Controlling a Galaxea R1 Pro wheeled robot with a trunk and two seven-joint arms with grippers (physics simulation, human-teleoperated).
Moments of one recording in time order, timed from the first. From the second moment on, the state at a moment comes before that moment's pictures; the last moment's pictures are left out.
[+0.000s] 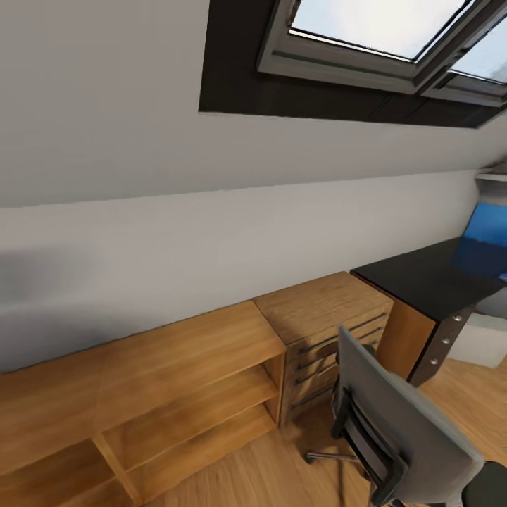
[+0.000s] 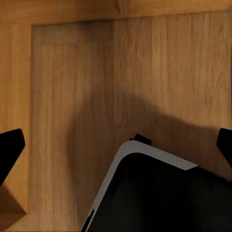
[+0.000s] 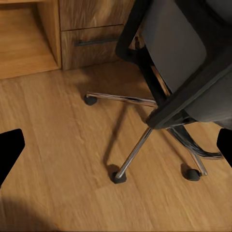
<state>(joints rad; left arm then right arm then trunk) -0.03 0.07 -0.77 -0.31 1.05 -0.41 0.35 -0.21 -0.03 0.71 0.02 -0.48 -0.79 -0.24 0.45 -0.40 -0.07</state>
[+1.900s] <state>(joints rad) -0.03 0.07 -0.77 -0.31 1.05 -0.41 0.35 -0.22 -0.02 0.72 0.02 -0.48 -0.78 -0.24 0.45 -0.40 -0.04</state>
